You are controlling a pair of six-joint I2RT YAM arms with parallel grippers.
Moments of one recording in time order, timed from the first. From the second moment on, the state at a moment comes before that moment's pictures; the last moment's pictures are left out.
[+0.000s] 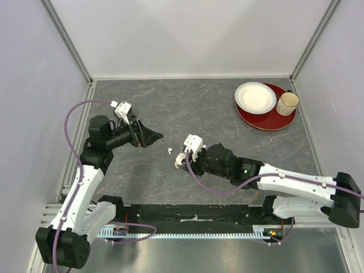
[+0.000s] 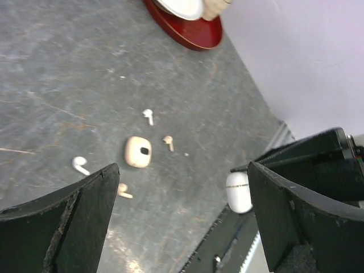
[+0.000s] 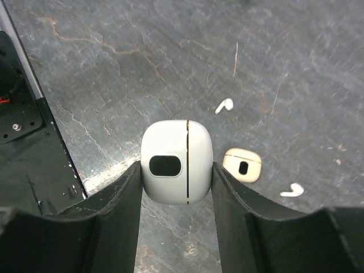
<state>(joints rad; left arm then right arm) -0.13 0.88 0.73 -0.17 0.73 -0.43 1.15 1.15 0.79 -0.05 0.12 0.04</state>
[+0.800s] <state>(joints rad) -0.49 0.87 0.67 -0.11 0.77 -0.62 1.15 1.07 0.81 -0.10 0.08 -0.11</state>
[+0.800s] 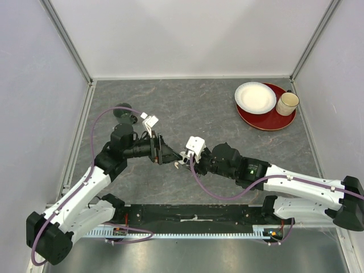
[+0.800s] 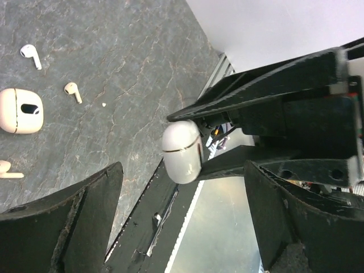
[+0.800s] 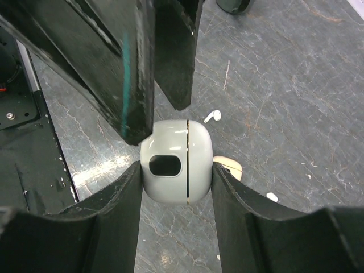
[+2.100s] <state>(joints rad) -0.59 0.97 0.66 0.00 0.78 -0.69 1.15 1.04 0.80 -0.06 0.09 -0.10</state>
